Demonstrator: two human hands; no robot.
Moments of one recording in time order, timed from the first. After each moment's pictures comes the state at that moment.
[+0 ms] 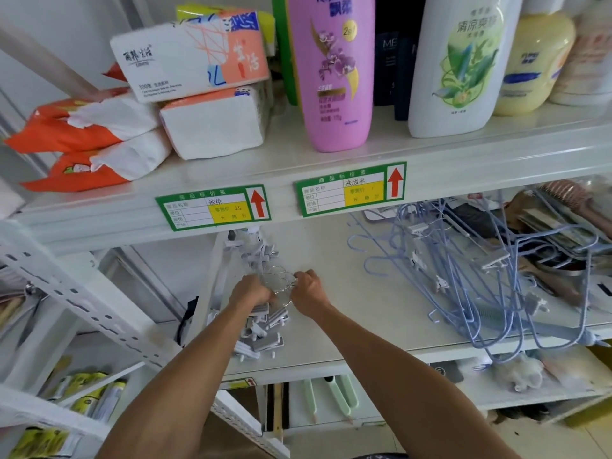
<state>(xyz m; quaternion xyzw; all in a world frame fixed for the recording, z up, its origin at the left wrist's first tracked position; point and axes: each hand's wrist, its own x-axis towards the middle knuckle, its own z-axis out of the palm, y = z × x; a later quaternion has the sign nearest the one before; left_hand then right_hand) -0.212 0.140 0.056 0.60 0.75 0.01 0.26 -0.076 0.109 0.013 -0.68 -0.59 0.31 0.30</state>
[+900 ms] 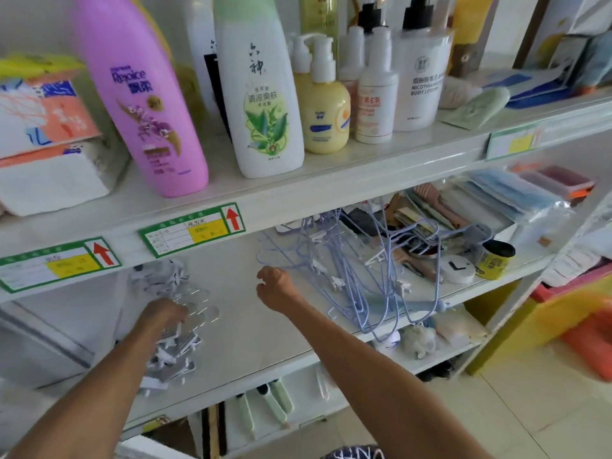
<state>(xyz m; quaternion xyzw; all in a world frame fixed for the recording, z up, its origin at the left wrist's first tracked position) -0.191 0.152 0.082 0.60 0.77 -0.09 0.20 0.053 0.065 0.077 -0.70 -0.54 0.34 0.32</state>
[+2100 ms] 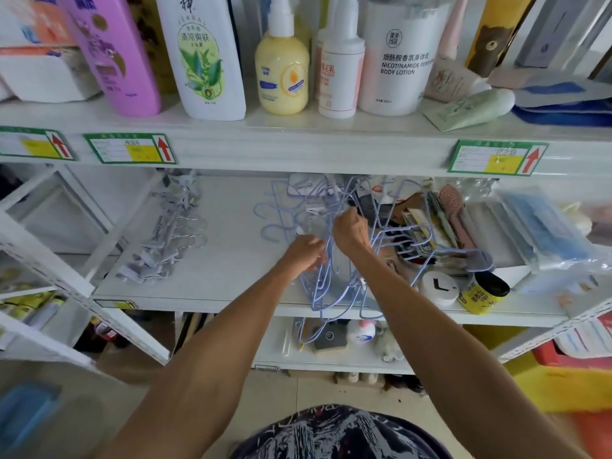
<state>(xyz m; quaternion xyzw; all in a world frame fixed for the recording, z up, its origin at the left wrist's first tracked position) 0.149 0.023 0.082 0.56 0.59 0.26 0.52 0.273 0.025 0.125 -0.74 -0.53 0.26 0.32</state>
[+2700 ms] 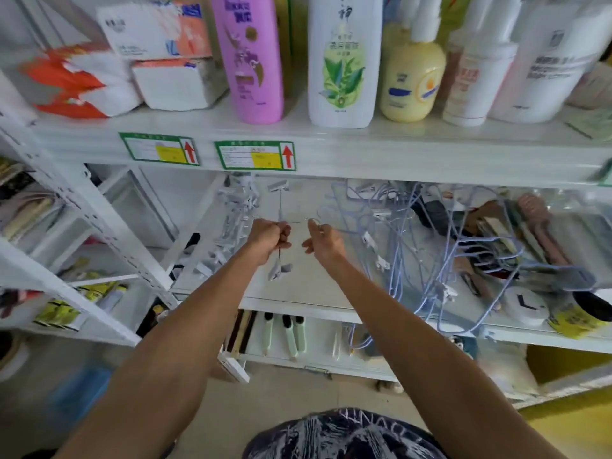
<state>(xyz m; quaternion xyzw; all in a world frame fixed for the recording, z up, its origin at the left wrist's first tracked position) -0.063 0.052 0.112 0.38 0.64 0.44 0.49 0.077 0.037 0.095 -0.64 -0.48 0.46 0.39</state>
